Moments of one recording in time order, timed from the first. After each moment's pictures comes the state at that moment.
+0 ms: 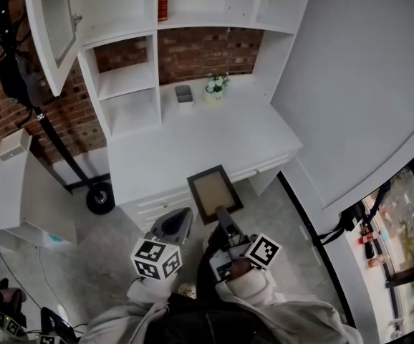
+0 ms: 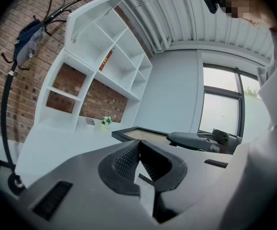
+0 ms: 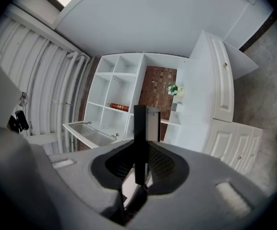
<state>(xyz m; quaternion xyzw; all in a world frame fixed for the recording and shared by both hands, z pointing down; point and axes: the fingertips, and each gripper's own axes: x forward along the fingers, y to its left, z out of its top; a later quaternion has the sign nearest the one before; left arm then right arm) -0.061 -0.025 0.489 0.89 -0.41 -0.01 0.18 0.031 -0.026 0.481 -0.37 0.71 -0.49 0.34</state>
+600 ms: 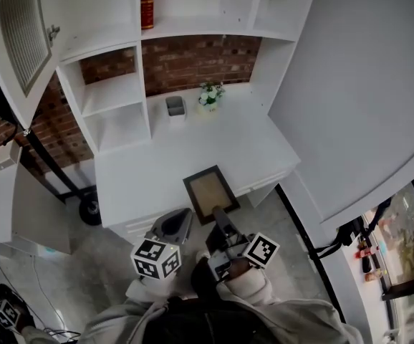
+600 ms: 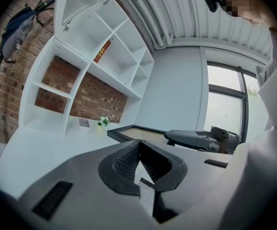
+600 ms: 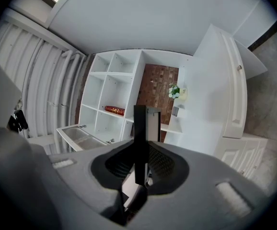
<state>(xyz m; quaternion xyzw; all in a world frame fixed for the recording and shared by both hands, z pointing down) -0.014 -0.124 0.493 0.90 -0.41 -0.01 0.18 0.067 -0.126 0.482 -0.36 0.72 -0.49 0.32</state>
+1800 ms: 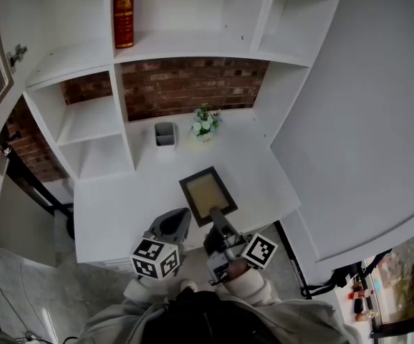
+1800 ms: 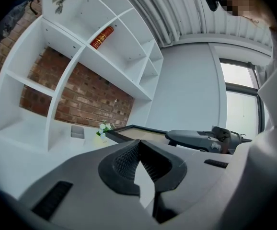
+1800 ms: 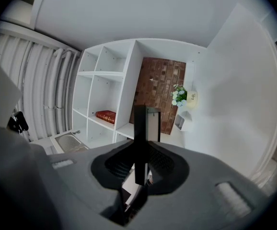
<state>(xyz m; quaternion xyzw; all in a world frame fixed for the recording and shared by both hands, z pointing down) 0.056 -0.318 0.499 0.88 -0.44 -0.03 0.16 0.133 -0.323 0.487 -0.32 0.75 -0.50 0.30</state>
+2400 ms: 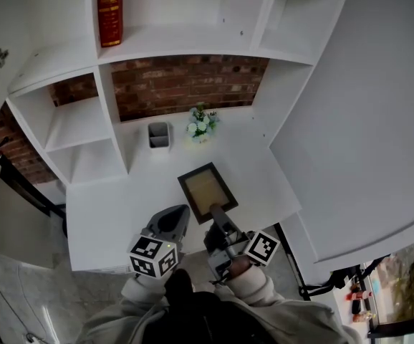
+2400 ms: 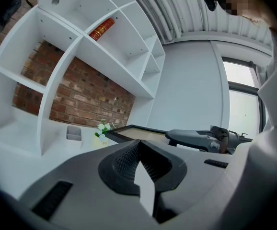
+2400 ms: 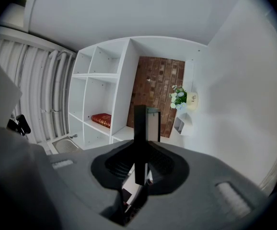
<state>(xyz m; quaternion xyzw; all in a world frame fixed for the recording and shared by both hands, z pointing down) 0.066 -0.367 0.502 0.88 -0.44 -0.02 0.17 0.146 -0.371 0.492 -0.32 0.74 -0.51 0.30</state>
